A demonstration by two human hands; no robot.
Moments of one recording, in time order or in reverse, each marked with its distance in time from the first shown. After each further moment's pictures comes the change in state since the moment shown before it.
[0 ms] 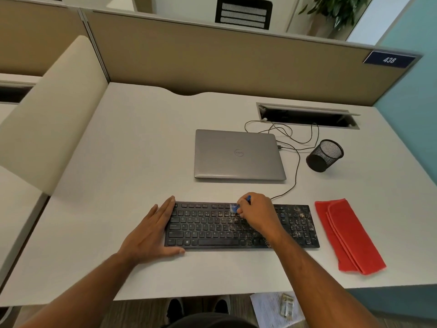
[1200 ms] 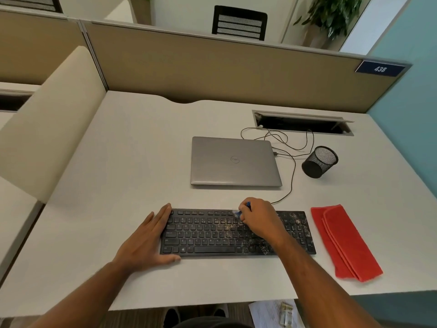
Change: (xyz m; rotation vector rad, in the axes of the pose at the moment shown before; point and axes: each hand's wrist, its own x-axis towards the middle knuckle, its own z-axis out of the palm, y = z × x) left_hand -0.002 0.007 -0.005 -0.015 -0.005 -0.052; right_hand 0.002 0.005 -0.019 -0.195 -0.017 -0.072
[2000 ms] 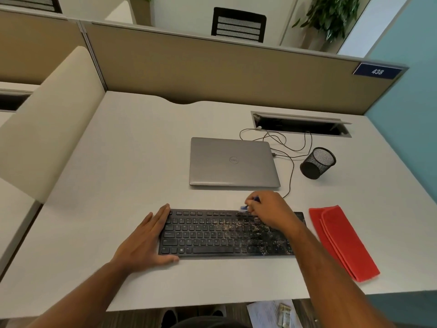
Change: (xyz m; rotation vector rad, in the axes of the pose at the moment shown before) left_hand 0.001 -0.004 0.004 -0.018 0.016 0.020; right_hand 0.005 -0.001 -0.040 -0.020 -0.083 0.021
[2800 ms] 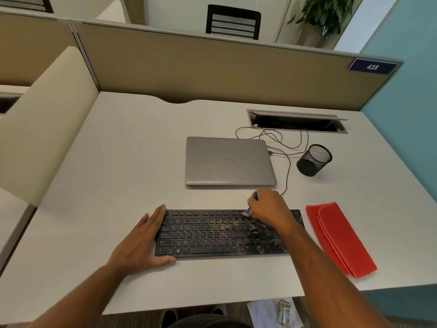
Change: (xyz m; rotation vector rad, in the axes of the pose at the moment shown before) left_hand 0.000 0.002 -0.002 0.011 0.012 -0.013; right_hand 0.008 0.011 0.005 -0.081 0.114 0.092
